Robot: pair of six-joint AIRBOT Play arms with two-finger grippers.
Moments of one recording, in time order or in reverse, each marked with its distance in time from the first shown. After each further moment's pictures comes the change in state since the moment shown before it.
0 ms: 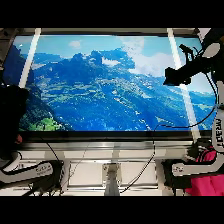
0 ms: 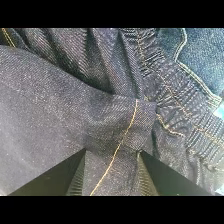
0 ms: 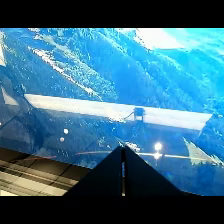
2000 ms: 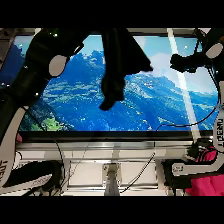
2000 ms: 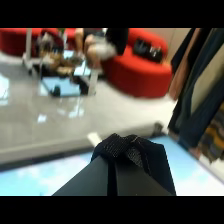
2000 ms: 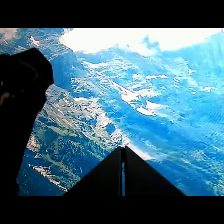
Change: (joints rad) left arm -0.969 0.051 0.434 -0.526 0.858 -0.423; right arm -0.032 0.000 0.000 -0.058 -0.401 0.066
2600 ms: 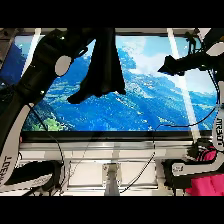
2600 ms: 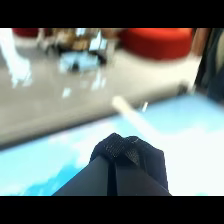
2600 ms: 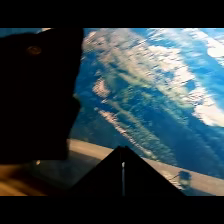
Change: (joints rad) left arm 0.003 -0.029 0.000 0.008 -0.207 0.179; right arm 0.005 -0.012 -0.002 0.377 0.224 -0.186
